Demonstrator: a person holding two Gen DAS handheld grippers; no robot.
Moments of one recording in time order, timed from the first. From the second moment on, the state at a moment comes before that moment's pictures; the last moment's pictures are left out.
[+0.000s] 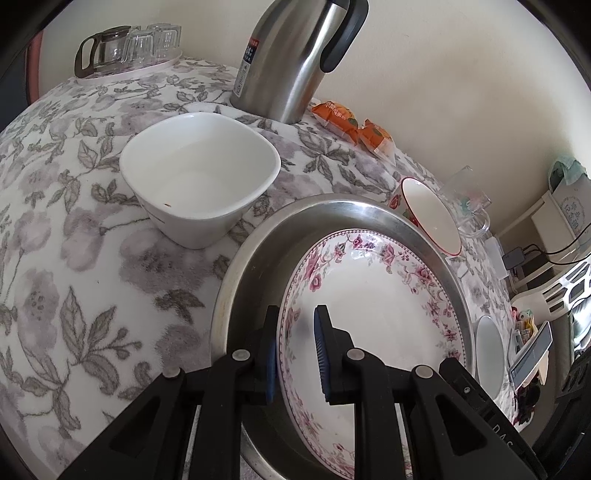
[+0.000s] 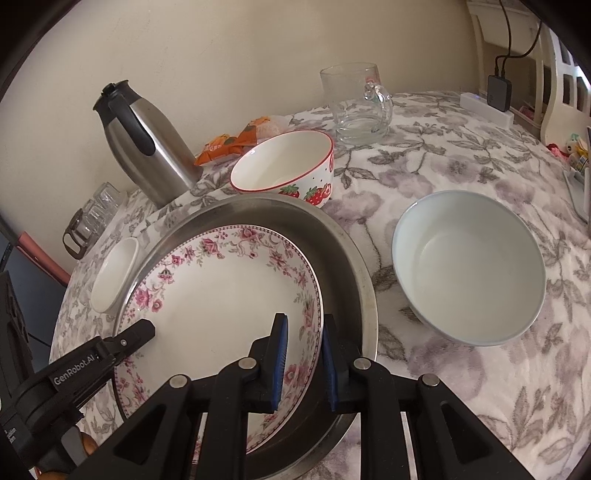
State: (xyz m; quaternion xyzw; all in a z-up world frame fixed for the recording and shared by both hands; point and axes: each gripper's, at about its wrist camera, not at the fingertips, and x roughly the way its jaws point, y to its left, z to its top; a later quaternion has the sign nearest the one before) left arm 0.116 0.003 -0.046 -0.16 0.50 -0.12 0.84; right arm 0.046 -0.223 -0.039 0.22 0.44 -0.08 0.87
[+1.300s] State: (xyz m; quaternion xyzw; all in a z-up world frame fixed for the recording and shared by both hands) left arm 0.115 -0.007 -0.045 -0.11 0.51 -0.11 0.85; right arm 0.040 -0.229 -0.029 0.21 0.43 -0.10 0.87
